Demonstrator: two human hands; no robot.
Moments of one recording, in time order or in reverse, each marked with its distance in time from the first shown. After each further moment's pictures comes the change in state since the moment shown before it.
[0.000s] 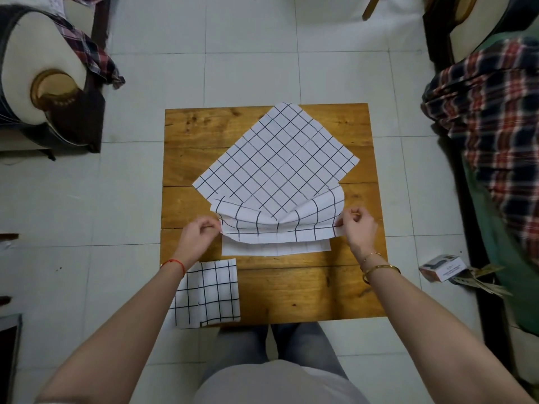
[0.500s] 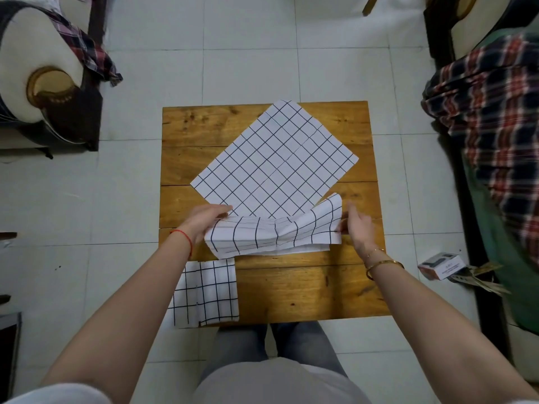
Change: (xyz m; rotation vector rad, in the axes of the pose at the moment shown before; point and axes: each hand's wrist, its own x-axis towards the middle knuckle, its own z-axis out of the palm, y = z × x) left_hand 0.037 0.041 0.002 -0.244 -0.113 -0.397; right_hand 0.003 -0.010 -0.008 0.052 -0.137 0.216
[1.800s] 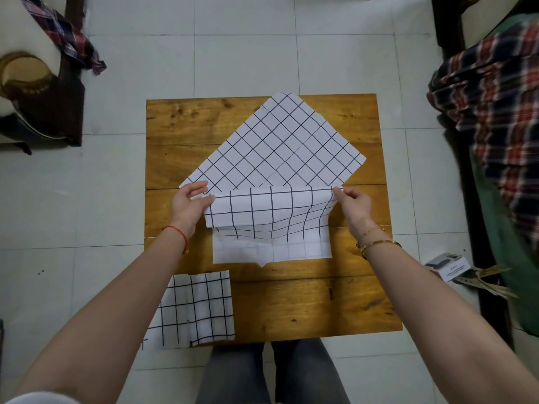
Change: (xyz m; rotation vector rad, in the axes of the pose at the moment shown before) left_hand 0.083 0.007 -0.004 -0.221 0.310 0.247; right_hand 0.081 -0.029 0.042 0.189 0.019 -0.006
